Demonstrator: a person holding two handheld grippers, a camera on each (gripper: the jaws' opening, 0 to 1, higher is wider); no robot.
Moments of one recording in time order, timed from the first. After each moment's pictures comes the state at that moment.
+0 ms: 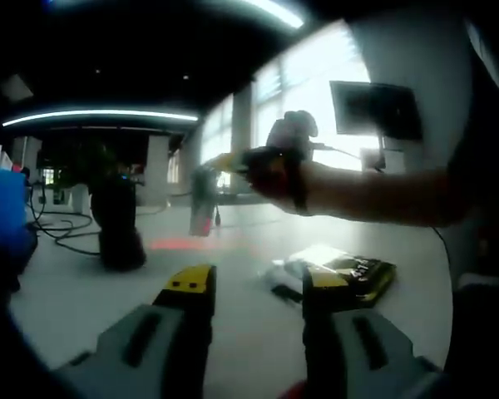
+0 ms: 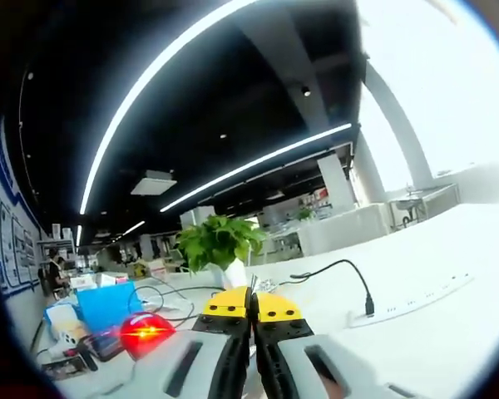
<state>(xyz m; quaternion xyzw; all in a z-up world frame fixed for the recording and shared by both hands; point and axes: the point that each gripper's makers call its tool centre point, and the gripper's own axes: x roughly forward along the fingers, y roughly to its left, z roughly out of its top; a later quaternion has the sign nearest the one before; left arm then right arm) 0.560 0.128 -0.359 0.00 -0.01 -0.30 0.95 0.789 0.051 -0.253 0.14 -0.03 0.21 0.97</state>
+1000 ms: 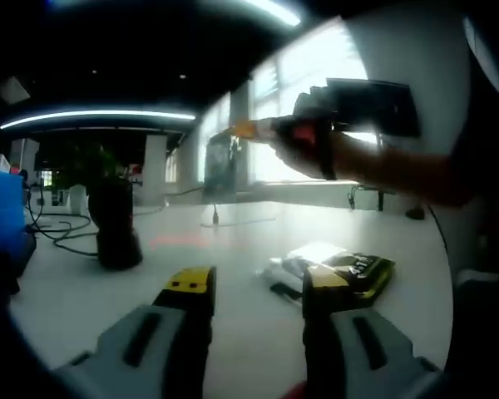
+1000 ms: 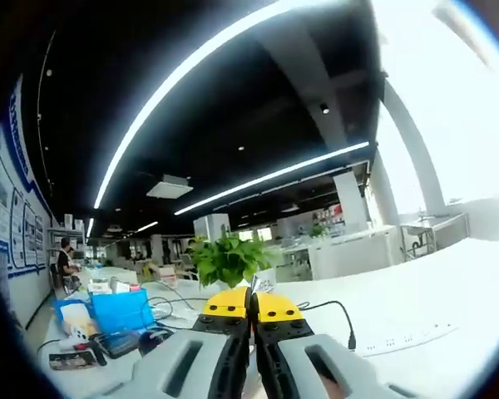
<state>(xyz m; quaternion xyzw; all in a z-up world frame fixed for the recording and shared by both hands) 0.557 0.125 -0.360 0.01 -0.01 -0.31 0.95 0.756 0.004 -0.183 0.09 -0.08 0.25 0.96</state>
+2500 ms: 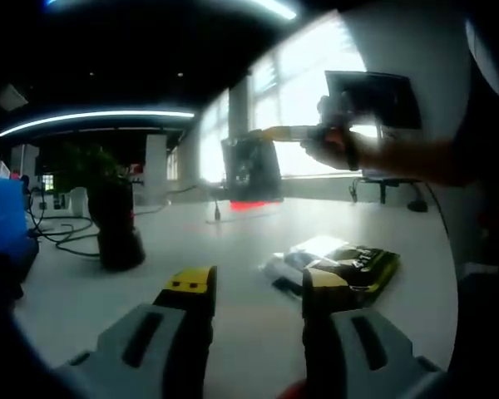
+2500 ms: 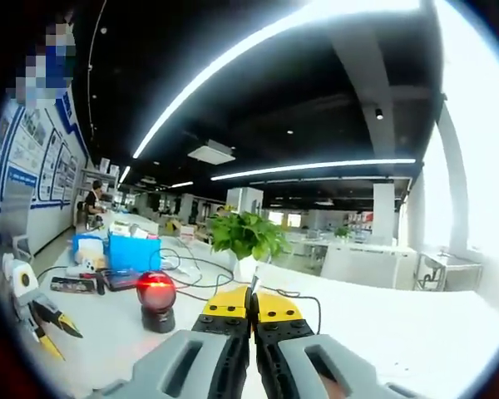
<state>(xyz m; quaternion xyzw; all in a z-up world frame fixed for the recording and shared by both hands) 0.553 0.123 -0.363 0.02 0.00 -0.31 0.95 0.741 -0.045 -0.203 -0.05 -0.06 0.34 0.94</state>
